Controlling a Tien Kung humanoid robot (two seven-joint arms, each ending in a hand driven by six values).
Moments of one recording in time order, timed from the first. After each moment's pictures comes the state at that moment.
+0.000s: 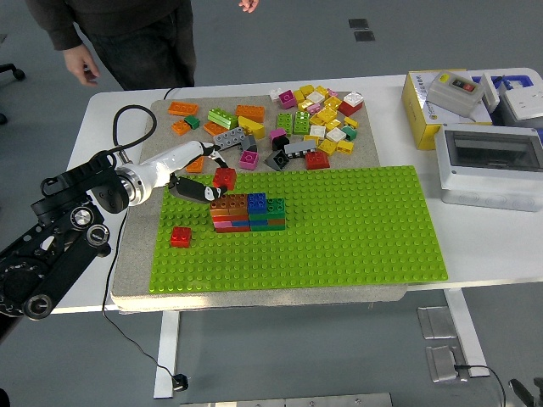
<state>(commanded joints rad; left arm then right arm) -0.62 0.23 -0.95 -1.29 1.75 -0.33 0.29 0.23 -0.13 0.95 0.18 -0.78 -0.12 -0.29</state>
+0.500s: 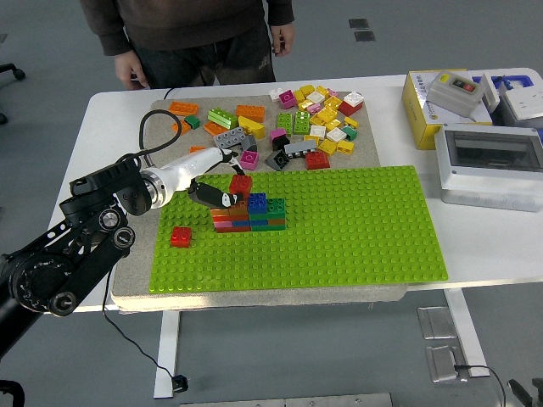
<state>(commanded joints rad) -0.64 0.21 -0.91 -1.27 1.77 -0.32 0.28 0.23 -0.13 0.94 0.18 -0.78 -0.12 -0.29</state>
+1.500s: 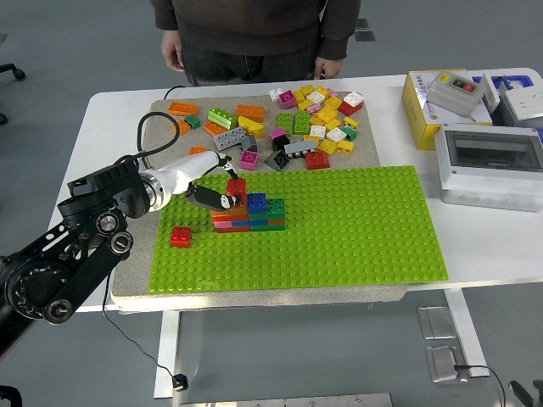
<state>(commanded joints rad) -0.62 0.21 -0.92 -1.34 1.79 -0.36 0.39 0.22 -0.13 0.95 0.18 -0.78 -0.12 -0.28</state>
